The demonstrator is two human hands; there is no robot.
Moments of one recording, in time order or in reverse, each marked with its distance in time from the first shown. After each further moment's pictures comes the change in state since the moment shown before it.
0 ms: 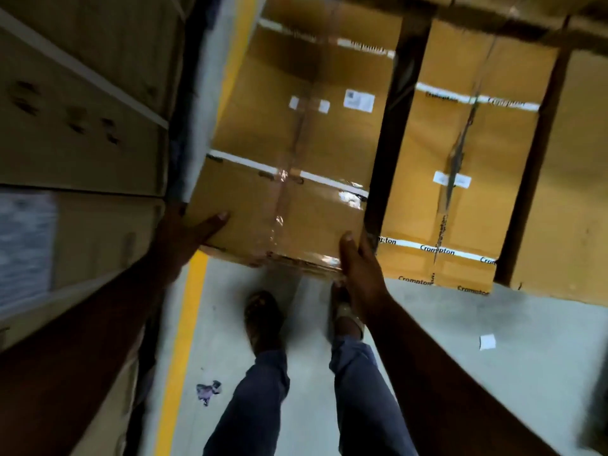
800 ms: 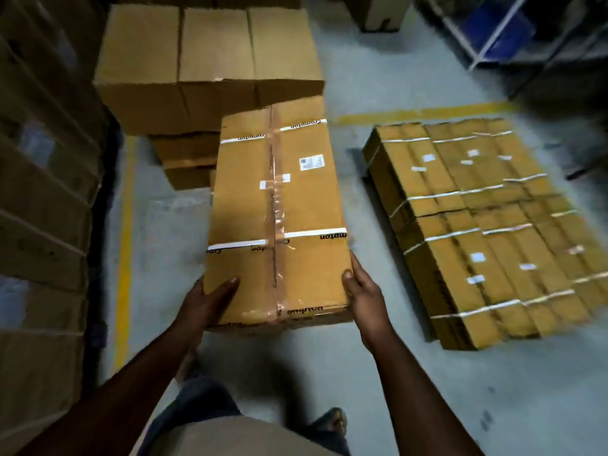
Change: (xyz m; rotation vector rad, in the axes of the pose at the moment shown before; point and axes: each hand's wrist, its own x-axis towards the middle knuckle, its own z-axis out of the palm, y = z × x) left_hand -0.619 0.161 0.193 -0.076 -0.382 0.171; right_hand -0.557 0.025 -0.441 0.171 0.336 -0.383
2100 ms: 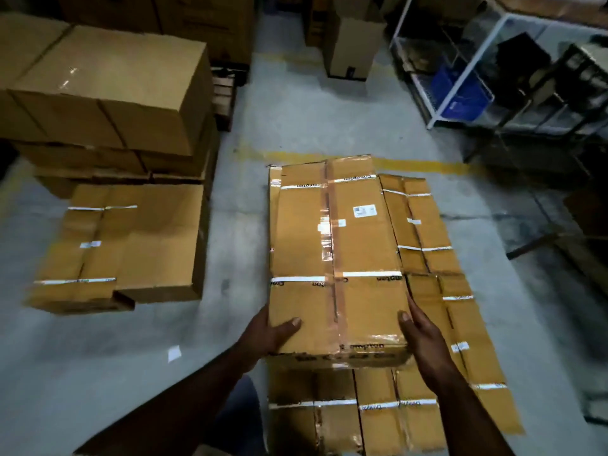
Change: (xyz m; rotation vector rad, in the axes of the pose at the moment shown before) left_hand 0.040 0.052 0.842 -0.039 -0.306 -0.005; right_hand 0.347 0.019 -0.799 -0.128 -0.033 -0.062
